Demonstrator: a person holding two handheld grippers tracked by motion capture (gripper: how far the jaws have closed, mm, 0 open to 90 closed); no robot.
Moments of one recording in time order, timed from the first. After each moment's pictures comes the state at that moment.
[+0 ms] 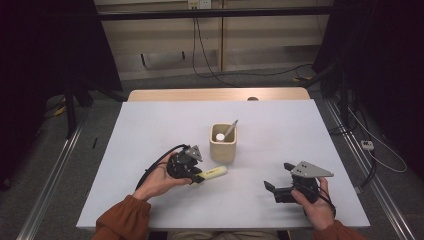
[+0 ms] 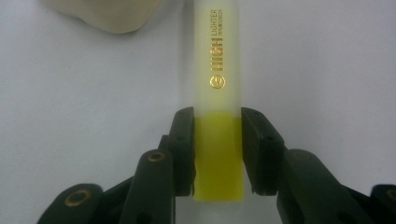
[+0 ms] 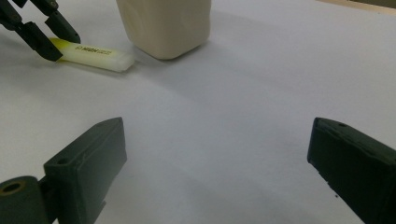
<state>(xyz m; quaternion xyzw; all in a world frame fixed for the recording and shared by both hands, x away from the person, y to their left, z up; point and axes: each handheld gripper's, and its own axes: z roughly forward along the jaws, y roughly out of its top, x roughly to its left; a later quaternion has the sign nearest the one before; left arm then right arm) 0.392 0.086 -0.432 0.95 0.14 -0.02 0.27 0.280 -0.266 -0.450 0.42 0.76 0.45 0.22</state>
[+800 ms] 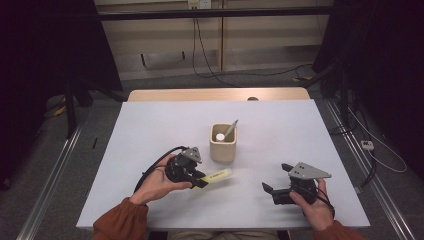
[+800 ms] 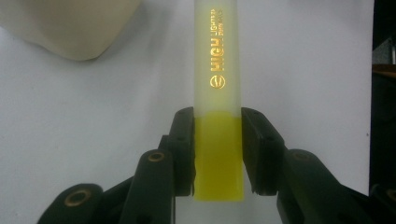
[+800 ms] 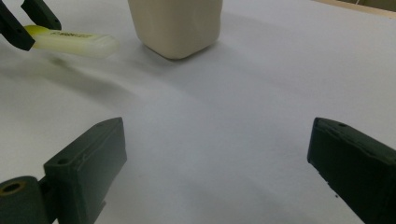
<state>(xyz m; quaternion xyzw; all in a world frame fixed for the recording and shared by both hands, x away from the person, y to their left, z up) 0.374 0.087 -0.411 0.94 0.14 -0.04 0.30 0.278 -0.261 -0.450 0.40 0.77 0.45 0.22</state>
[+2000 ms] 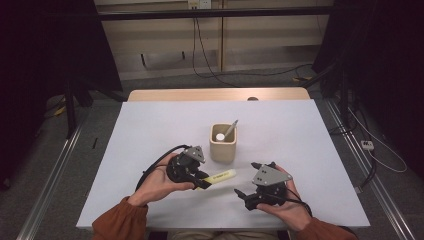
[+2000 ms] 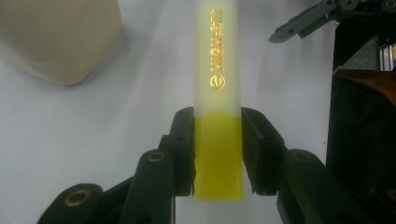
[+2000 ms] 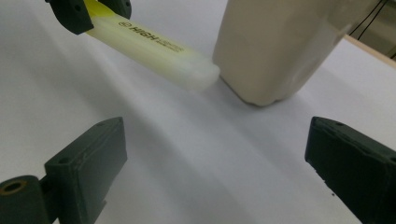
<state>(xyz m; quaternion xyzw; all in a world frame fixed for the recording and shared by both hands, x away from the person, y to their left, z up) 0.364 0.079 -0.389 0.94 0.12 -0.06 0.32 0.283 -0.180 -0.435 0.27 0.83 0.42 0.25</state>
